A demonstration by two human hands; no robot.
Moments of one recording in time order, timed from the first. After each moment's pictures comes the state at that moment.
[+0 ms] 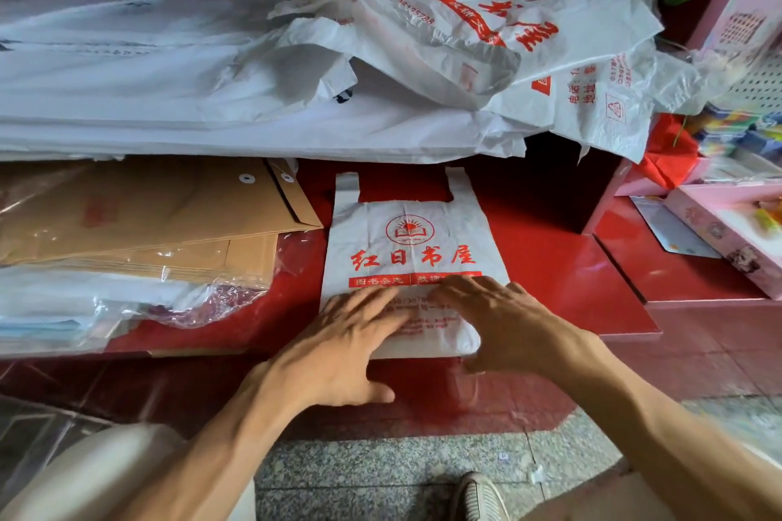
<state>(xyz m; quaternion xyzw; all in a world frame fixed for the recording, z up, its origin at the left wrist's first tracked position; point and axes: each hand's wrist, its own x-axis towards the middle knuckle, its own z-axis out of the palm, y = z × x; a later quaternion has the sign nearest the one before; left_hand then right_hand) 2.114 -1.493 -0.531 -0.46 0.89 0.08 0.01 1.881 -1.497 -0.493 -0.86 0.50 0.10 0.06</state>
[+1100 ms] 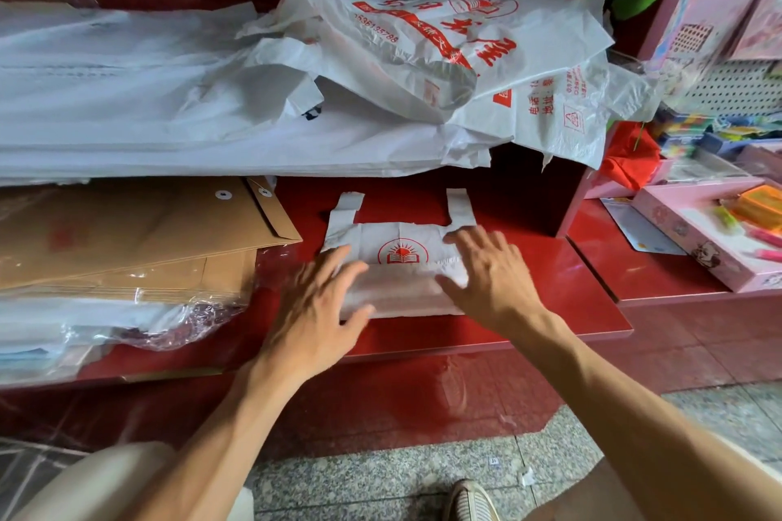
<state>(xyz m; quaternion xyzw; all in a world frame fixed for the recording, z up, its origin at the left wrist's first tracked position) 2.112 -1.521 -0.531 -0.56 0.80 0.05 -0.21 1.868 -1.538 -0.507 -0.76 0.63 -0.15 -0.02</state>
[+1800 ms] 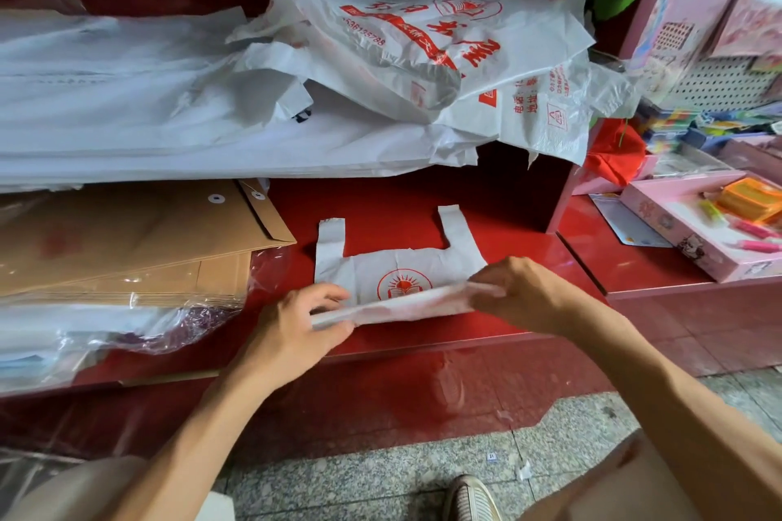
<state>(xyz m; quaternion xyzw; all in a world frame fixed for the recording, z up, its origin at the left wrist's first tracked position) 2.131 -1.504 -0.520 -0.60 0.71 0.26 -0.26 1.821 -1.516 -0.486 -0.79 0.57 -0.14 0.20</state>
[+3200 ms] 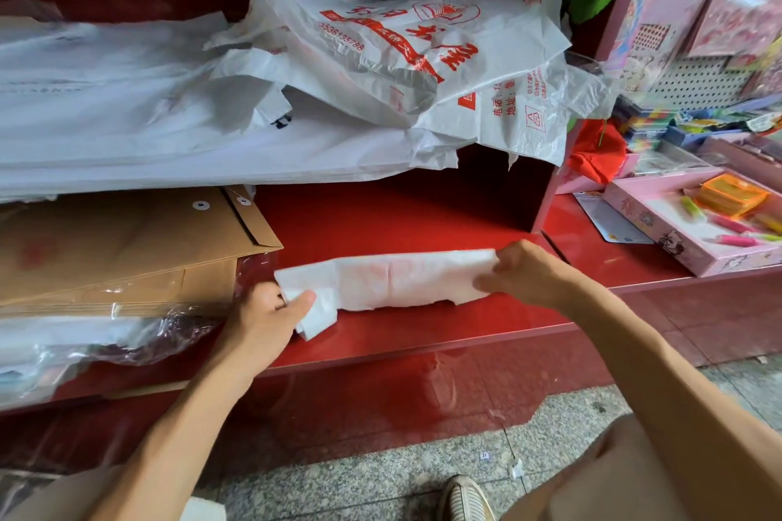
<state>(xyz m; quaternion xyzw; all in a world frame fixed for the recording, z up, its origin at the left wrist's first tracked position) 2.127 -1.506 -0.500 -0.66 0.58 0.33 -0.35 1.802 -1.530 -0.476 -0.65 0.68 -0.16 0.29</state>
